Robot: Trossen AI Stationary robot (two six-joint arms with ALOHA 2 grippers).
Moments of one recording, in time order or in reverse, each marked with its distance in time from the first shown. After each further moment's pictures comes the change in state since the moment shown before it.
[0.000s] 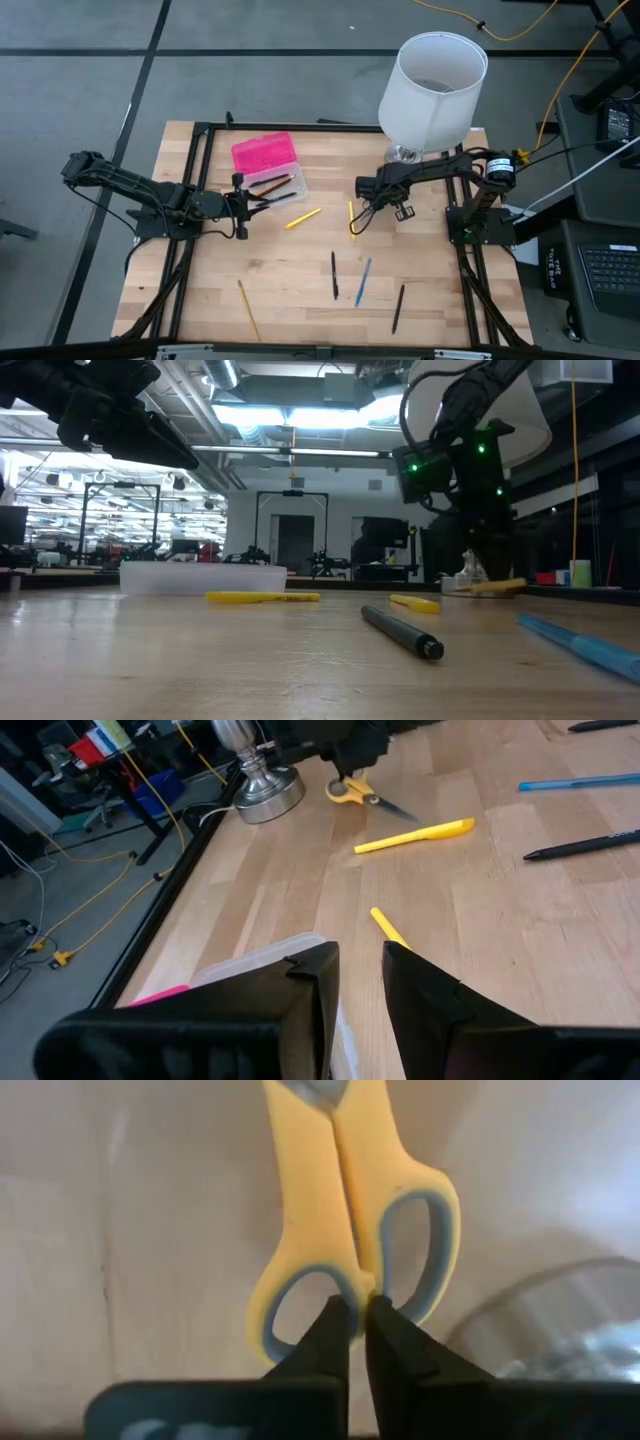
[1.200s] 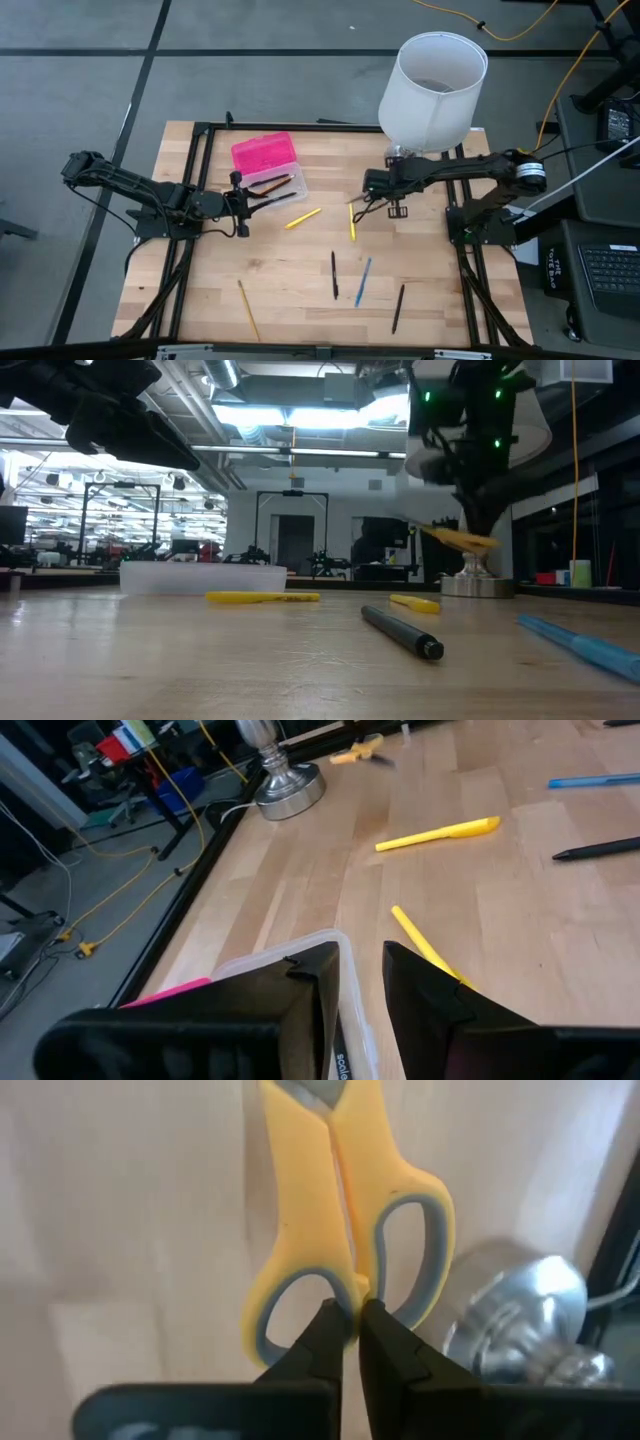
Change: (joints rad) left arm 0.000 0.000 0.000 0.000 -0.053 -0.002; right arm 0.051 -0.232 0.025 0.038 -0.017 0.287
